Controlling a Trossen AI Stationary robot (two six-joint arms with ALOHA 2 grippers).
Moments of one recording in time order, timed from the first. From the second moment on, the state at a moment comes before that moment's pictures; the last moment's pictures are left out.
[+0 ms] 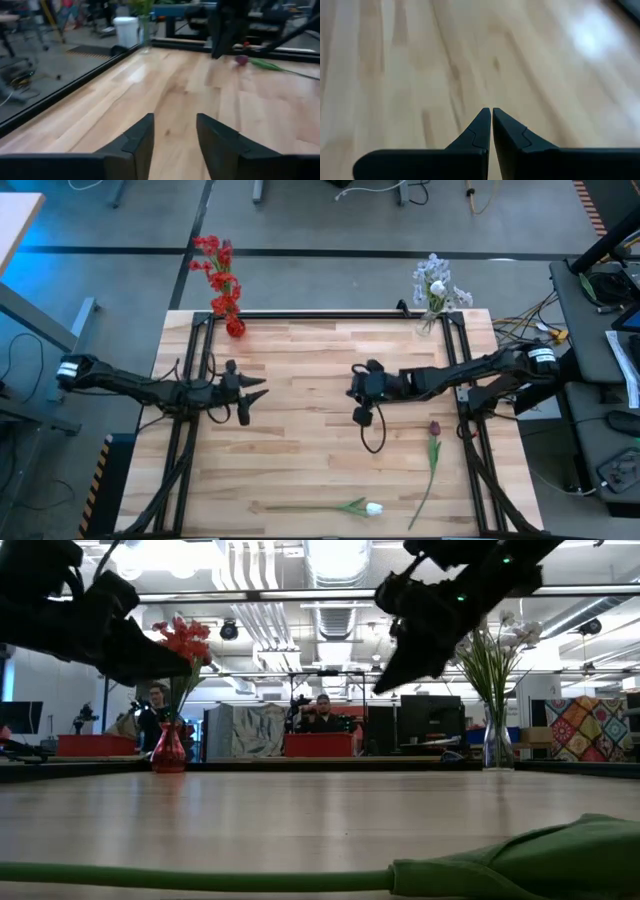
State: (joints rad) left arm -0.15 0.63 0.07 0.36 -0.49 -0.11; right arm 0.02 1.49 0.84 -0.09 0.21 0.21
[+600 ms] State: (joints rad) left arm -0.21 0.82 0.02 0.70 -0.44 -0.06; right arm 0.25 1.41 0.84 -0.68 0.31 0.76
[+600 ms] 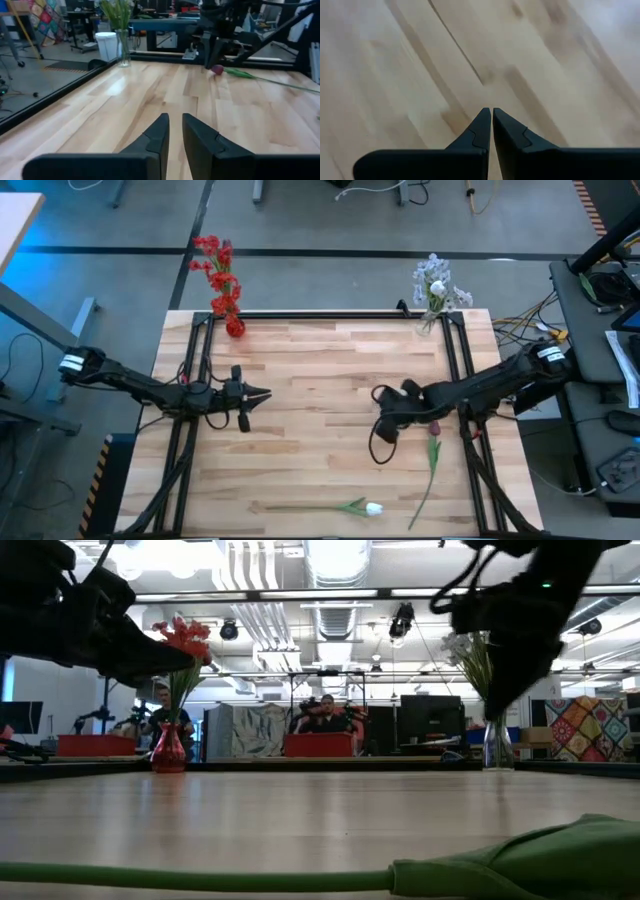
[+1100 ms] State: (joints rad) left arm -0.21 0.98 0.02 0.83 -0.43 -0.08; right arm 0.62 1.43 0.84 -0.89 0.10 1.45
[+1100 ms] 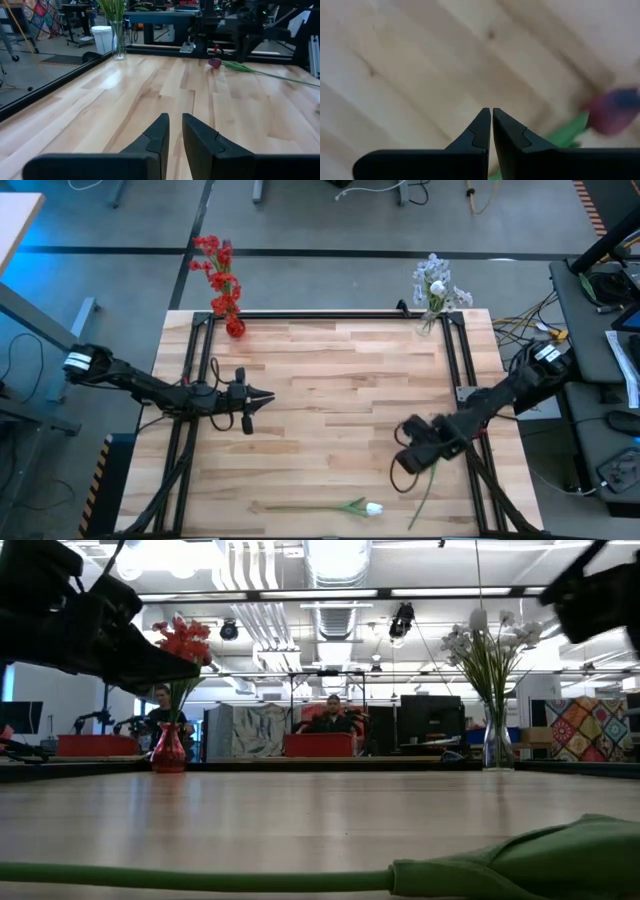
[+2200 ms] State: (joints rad) left arm -0.21 1.16 0.02 1.01 -0.43 -0.10; right arm 0.78 1.65 0.84 -0.93 -0.15 1.99
